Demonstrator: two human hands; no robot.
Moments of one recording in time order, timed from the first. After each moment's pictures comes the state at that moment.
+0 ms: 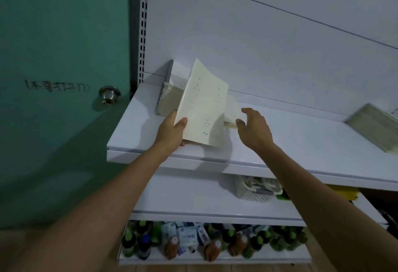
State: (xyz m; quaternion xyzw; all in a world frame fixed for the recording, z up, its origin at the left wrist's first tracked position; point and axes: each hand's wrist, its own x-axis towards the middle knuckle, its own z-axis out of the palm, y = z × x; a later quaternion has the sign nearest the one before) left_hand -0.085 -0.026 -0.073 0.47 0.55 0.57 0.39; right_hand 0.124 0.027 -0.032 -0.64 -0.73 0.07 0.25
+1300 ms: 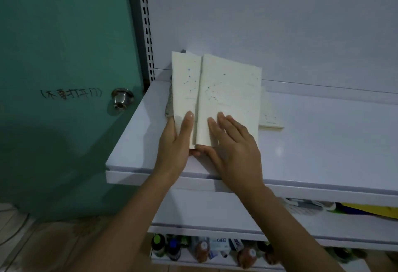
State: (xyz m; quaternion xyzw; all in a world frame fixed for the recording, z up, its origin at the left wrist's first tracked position) left_hand -0.082 -0.020 -0.081 0.39 0.55 0.64 0.37; right_hand 0.054 0.009 -0.103 -0.41 -0.84 -0.03 0.36
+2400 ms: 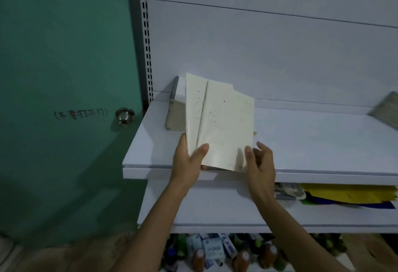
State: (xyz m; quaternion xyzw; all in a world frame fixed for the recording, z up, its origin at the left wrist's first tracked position) left_hand -0.052 -0.077 -0.074 0.46 0.48 0.64 0.39; right_hand 0.110 -0.054 -0.093 -0.54 -0.54 0.31 0.56
